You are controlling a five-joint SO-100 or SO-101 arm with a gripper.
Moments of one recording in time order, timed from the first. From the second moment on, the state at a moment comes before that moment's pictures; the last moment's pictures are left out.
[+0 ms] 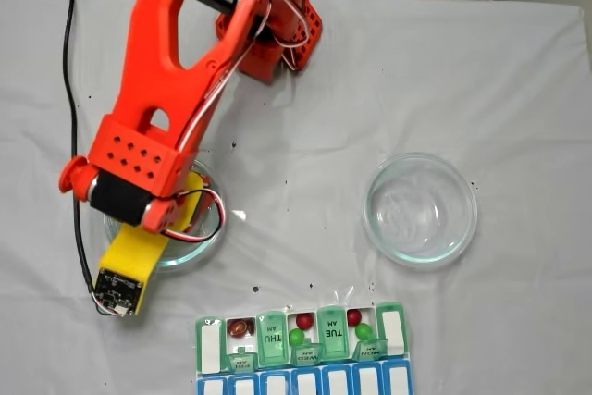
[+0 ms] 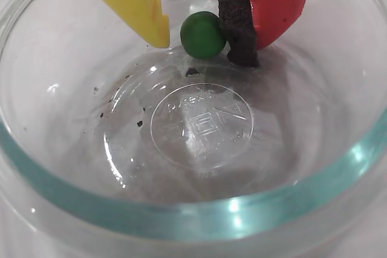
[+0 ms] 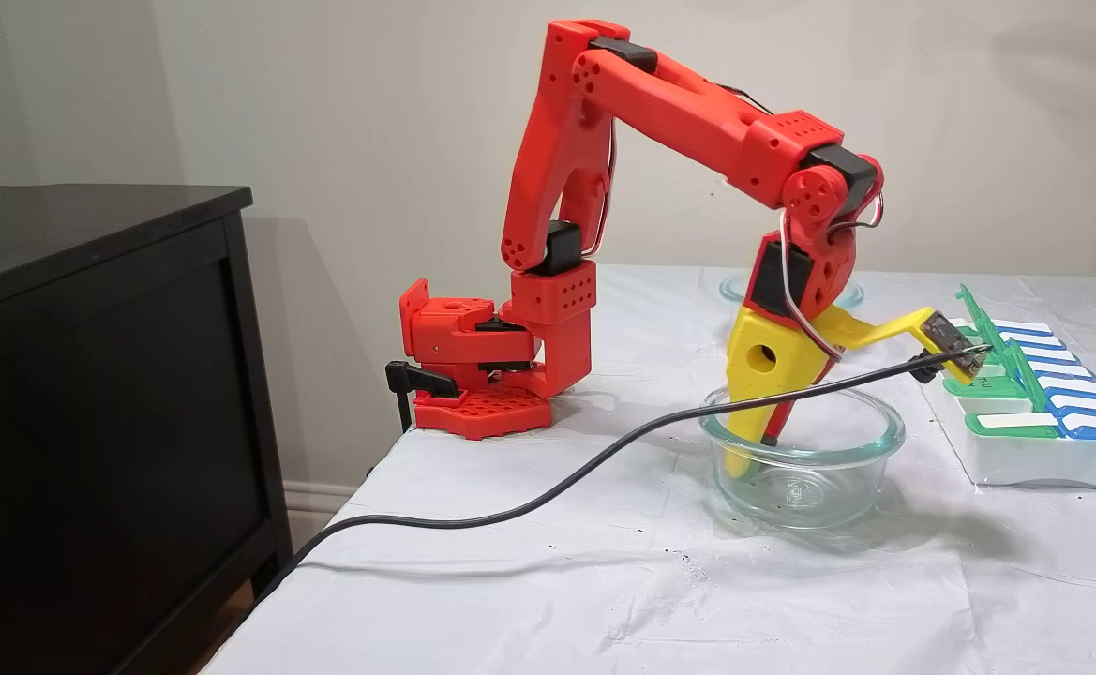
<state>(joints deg) 26.3 95.9 102.6 82.6 -98.3</state>
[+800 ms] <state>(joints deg) 25.4 110.5 109.9 71.4 -92.2</state>
